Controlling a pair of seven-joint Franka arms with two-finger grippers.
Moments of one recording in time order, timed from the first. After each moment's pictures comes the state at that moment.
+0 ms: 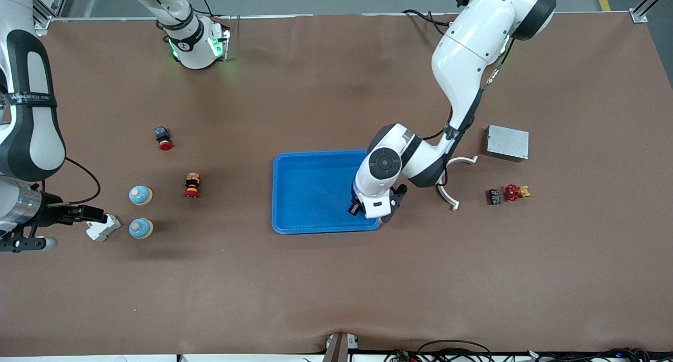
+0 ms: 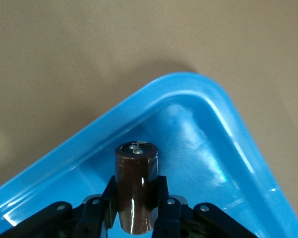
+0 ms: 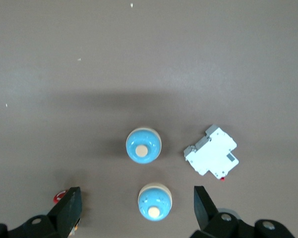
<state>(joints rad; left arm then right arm) -0.53 0.88 -0.16 -1.39 0.00 2.34 -1.64 -0.26 0.51 0.10 -1.49 0.01 1.95 -0.21</state>
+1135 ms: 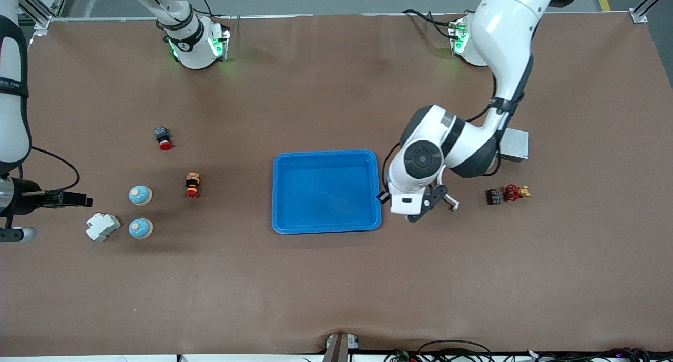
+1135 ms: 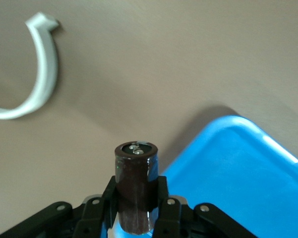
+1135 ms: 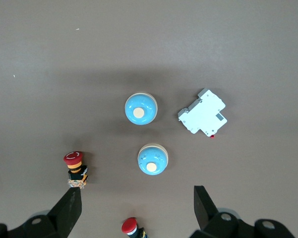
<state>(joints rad) -0.41 0.62 -0.15 -1.49 0.00 1.97 -1.21 -0.29 0.50 0.09 -1.37 0.01 1.72 -0.21</state>
